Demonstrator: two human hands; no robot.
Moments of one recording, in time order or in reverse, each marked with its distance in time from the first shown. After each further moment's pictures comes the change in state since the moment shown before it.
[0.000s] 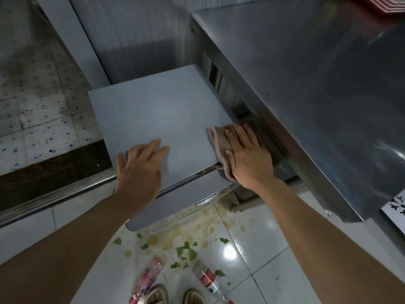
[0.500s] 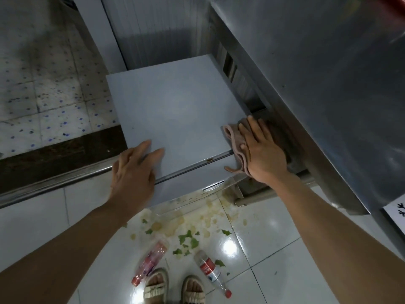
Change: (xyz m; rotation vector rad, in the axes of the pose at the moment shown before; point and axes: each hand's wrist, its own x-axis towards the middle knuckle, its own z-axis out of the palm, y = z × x) left_hand -0.049 -0.017 -0.002 -0.087 -0.008 -0.129; right_hand -0.010 0.015 0.011 -0.037 -0.058 -0.067
